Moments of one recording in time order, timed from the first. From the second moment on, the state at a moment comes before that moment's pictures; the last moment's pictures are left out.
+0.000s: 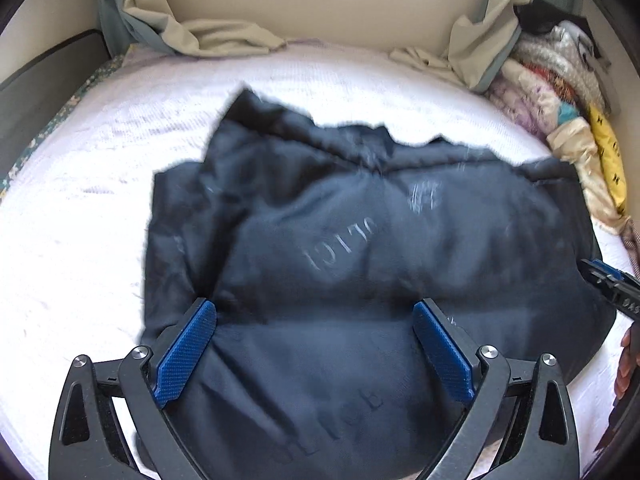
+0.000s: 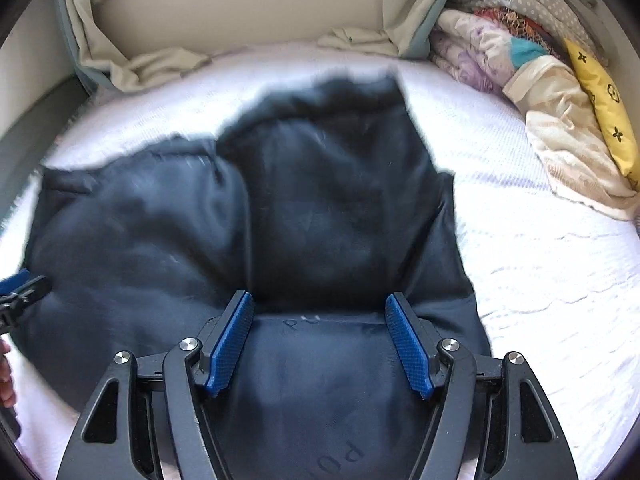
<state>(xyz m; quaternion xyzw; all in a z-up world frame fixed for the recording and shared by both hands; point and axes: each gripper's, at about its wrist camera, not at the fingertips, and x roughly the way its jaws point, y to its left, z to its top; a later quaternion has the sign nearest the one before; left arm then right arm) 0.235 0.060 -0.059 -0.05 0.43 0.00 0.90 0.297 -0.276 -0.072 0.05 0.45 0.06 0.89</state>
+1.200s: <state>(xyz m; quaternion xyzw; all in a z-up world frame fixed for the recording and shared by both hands) 0.249 0.129 -0.078 -0.20 0.49 0.02 0.85 0.327 -0.316 -0.073 0.18 0.47 0.03 0.86</state>
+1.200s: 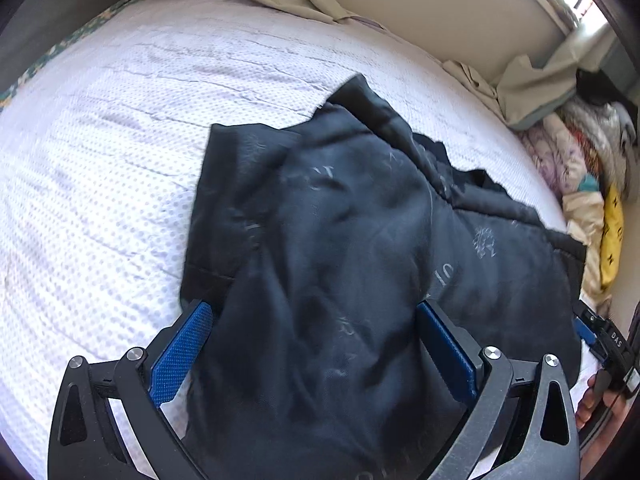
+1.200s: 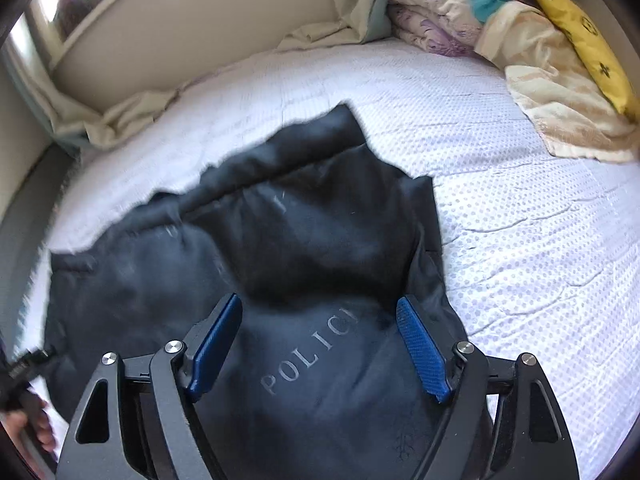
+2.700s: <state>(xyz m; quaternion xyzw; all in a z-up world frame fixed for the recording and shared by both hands) 0.212 0.211 -0.149 -0.58 0.44 -0.10 0.68 0.272 -0.284 0.000 0.13 0.41 0.12 0.89</state>
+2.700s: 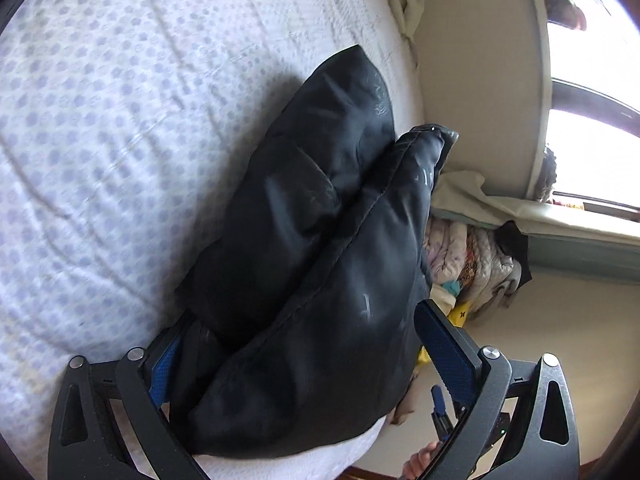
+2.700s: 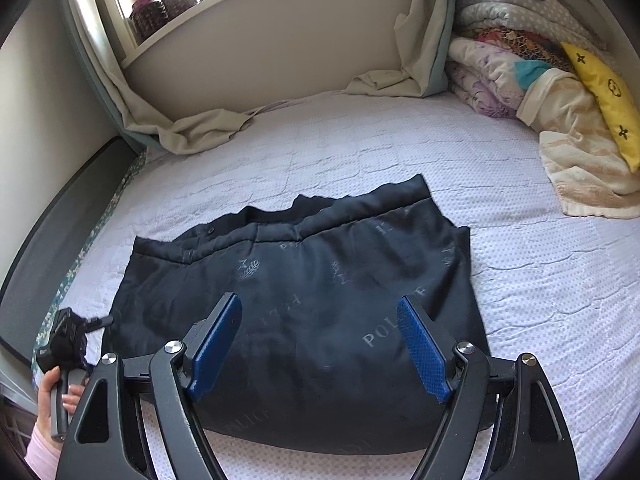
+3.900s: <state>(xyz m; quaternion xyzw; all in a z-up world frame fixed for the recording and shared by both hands) 0.194 0.180 -0.074 -0.49 0.36 -0.14 0.78 0.314 -0.191 -0.061 0.02 0.45 0.17 0.88</state>
